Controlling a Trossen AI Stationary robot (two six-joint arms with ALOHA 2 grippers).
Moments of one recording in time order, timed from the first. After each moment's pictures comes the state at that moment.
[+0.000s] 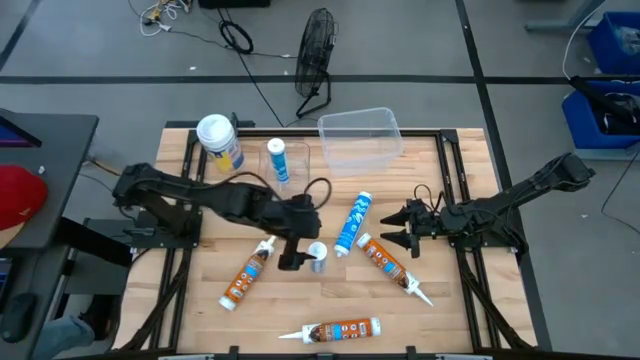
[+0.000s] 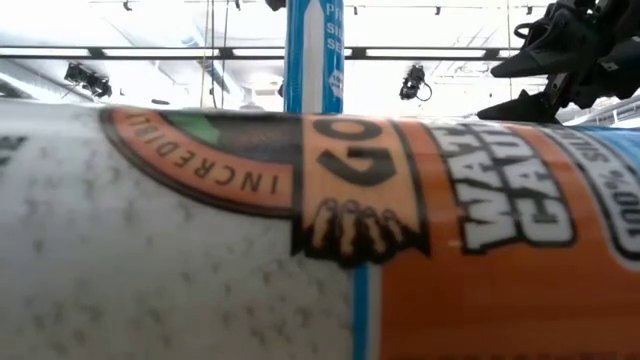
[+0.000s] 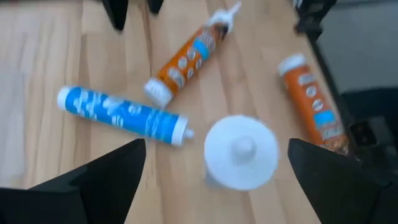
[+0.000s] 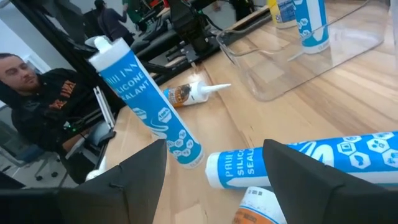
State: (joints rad) left arm -0.22 1.63 1.57 -0.76 -0.05 -0.06; right arm 0.36 0.77 0.16 0.38 0.35 0.59
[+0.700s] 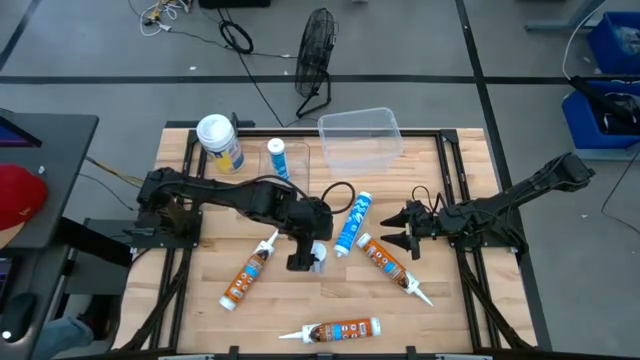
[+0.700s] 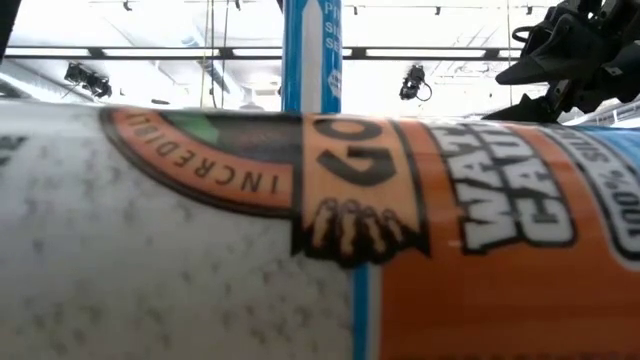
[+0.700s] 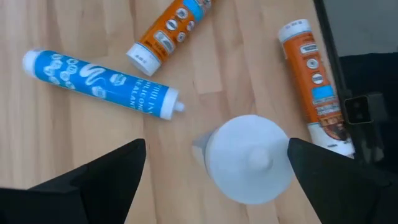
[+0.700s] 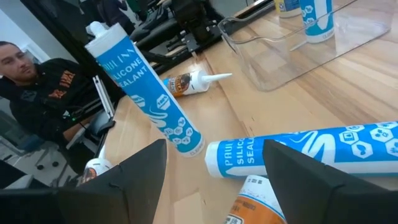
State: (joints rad) left arm -0.19 1.82 1.81 -1.02 0.04 -0.06; right arm 0.36 0.77 0.16 0.35 0.32 0.60
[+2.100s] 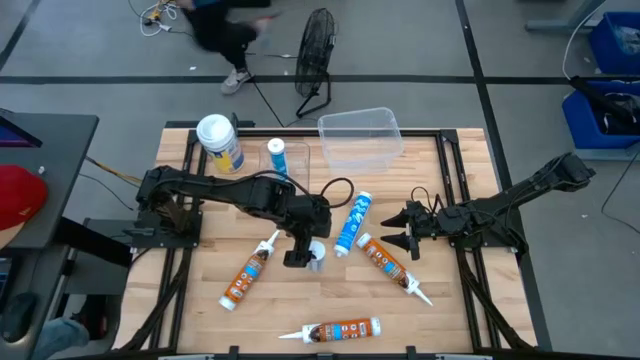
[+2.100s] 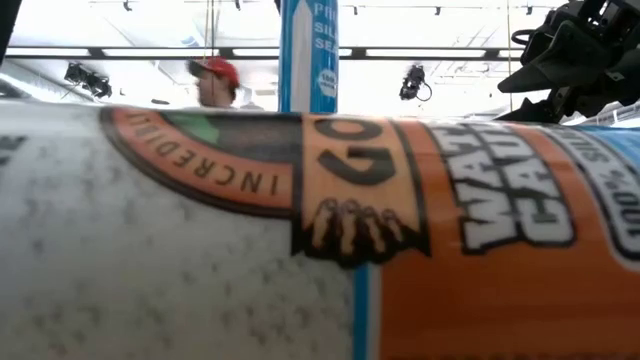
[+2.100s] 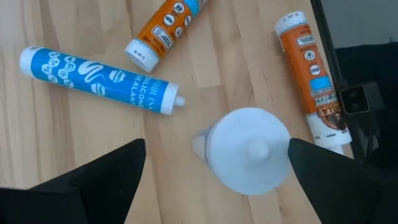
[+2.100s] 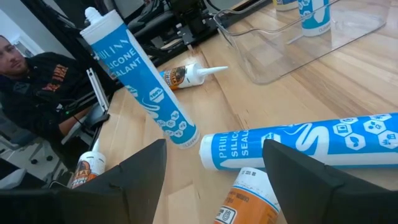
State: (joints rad) left arm -0.16 1.79 1.80 -1.03 0.07 -0.02; right arm 0.36 0.77 0.16 0.32 0.32 0.59
